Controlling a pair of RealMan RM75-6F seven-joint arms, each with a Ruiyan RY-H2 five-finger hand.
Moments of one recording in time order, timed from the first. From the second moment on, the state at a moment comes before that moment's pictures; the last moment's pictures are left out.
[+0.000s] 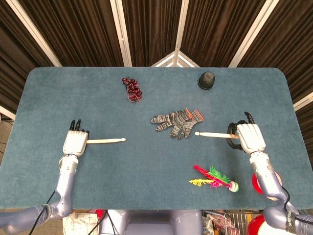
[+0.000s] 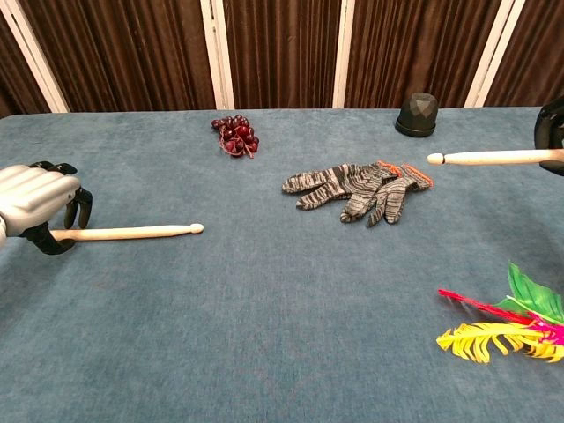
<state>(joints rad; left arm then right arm) -0.57 -1.72 -0.16 -1.26 0.90 1.17 0.87 0.49 -1.27 0.18 -1.50 -1.22 1.09 -0.12</state>
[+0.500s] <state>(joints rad) -0.58 -1.75 -0.15 -1.23 0.91 1.19 0.90 0.49 -1.27 0.18 -1.49 -1.22 1.09 -0.11</state>
